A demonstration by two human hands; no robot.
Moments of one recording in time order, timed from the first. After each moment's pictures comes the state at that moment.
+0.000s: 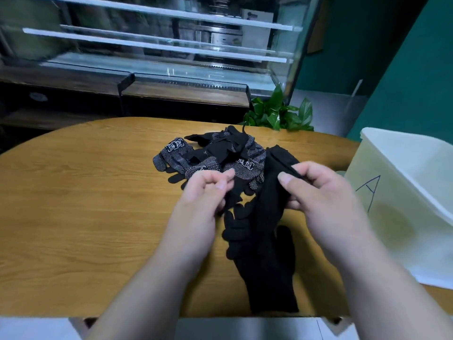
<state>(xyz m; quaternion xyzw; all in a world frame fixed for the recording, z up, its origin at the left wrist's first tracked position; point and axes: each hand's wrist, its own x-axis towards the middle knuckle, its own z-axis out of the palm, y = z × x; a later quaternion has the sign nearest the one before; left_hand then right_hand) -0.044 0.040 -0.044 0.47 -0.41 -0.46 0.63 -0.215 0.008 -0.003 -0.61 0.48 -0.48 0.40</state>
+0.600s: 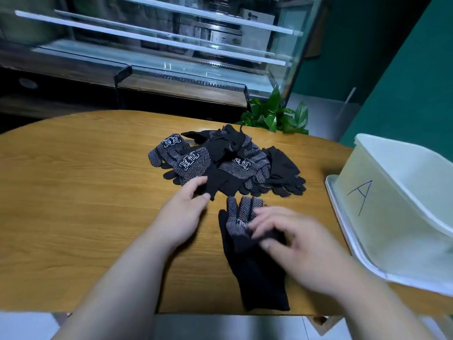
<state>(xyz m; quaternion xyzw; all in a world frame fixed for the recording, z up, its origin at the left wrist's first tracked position) -0.003 0.005 -0.090 0.62 -0.50 -0.41 0.45 -0.240 0.014 -0.049 -0.86 0.37 -0.25 0.25</state>
